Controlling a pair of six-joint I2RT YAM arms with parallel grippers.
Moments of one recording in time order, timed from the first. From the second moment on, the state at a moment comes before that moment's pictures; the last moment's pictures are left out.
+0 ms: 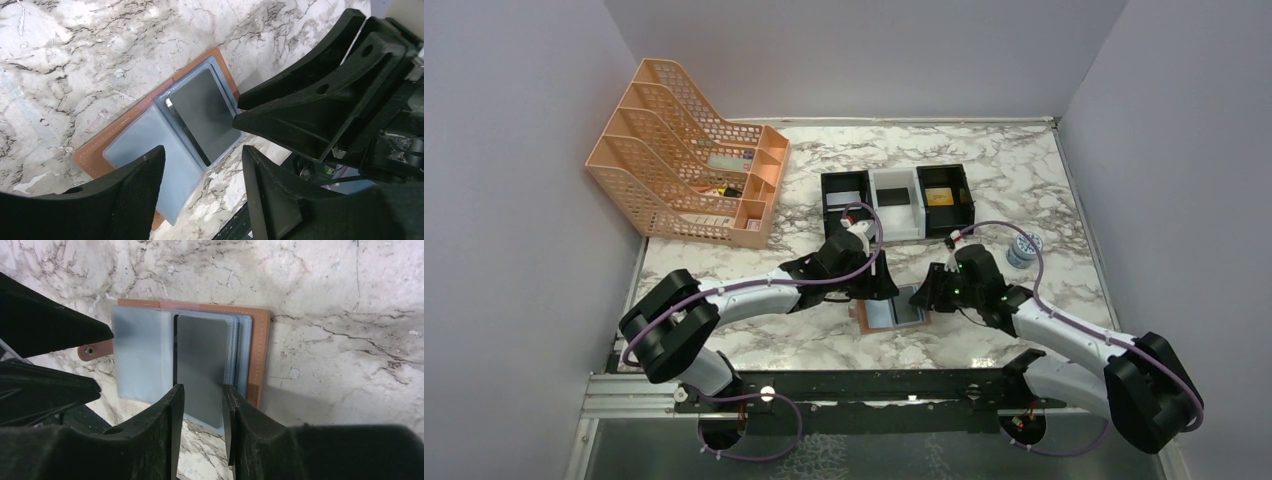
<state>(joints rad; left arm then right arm) -0.90 1.49 0.74 0.11 0.17 -0.78 0.56 1.07 0.36 -0.04 -0.23 0.63</state>
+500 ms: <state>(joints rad) -0.90 1.54 0.74 0.11 0.17 -0.80 0.56 1.14 0.39 -0.06 -0.22 0.61</state>
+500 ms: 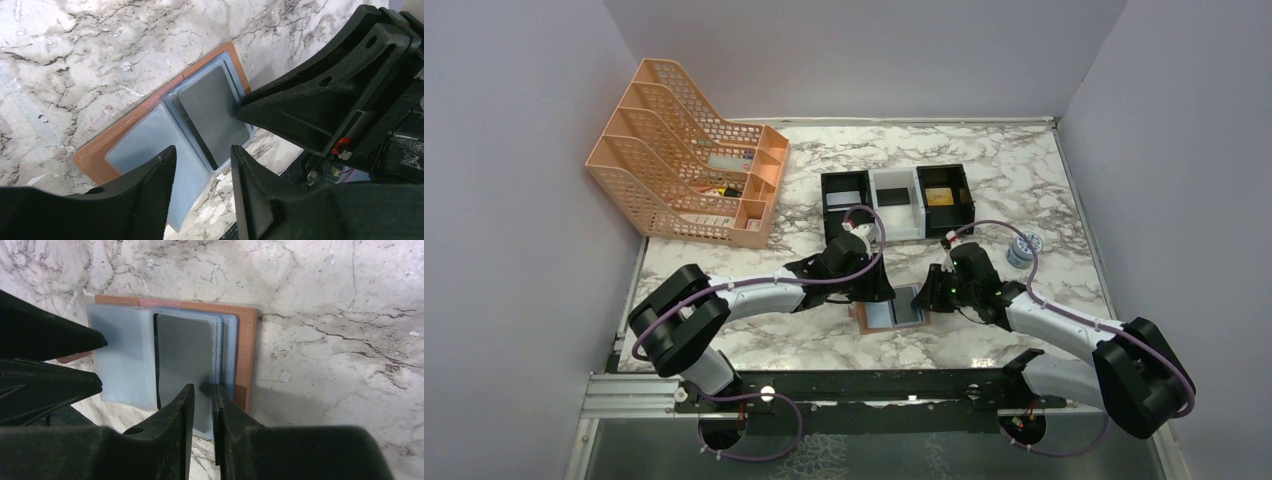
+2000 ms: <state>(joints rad) -0.93 1.67 0.73 0.21 0.17 -0.86 0.56 1.23 0.44 -0.07 -0.28 0.57</state>
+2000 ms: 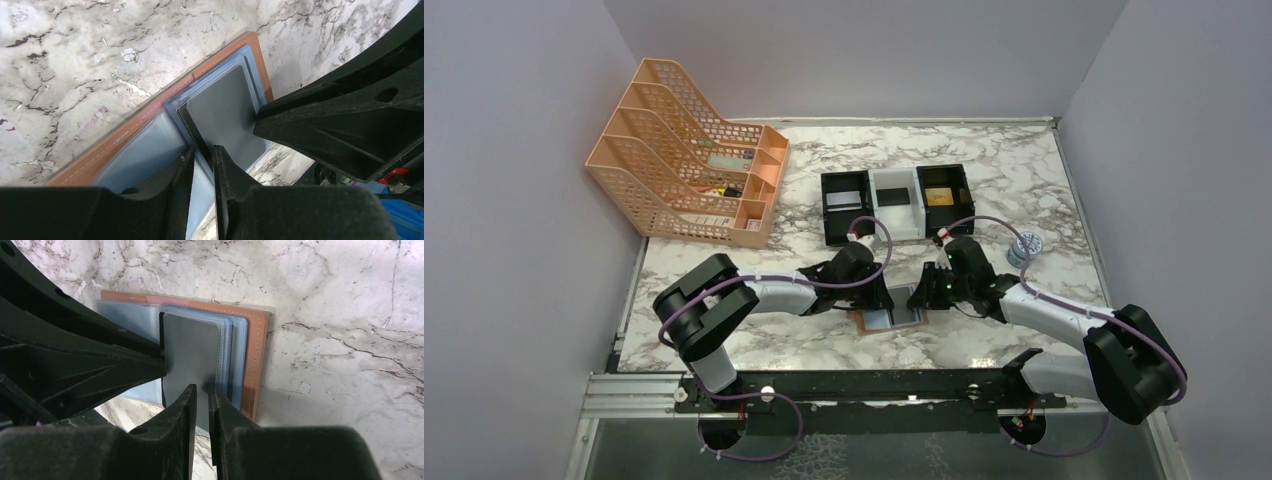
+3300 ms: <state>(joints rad) -0.93 1.66 0.66 0.29 0.15 -0.93 0.55 1.24 0.46 -0.08 -0.30 0.55</state>
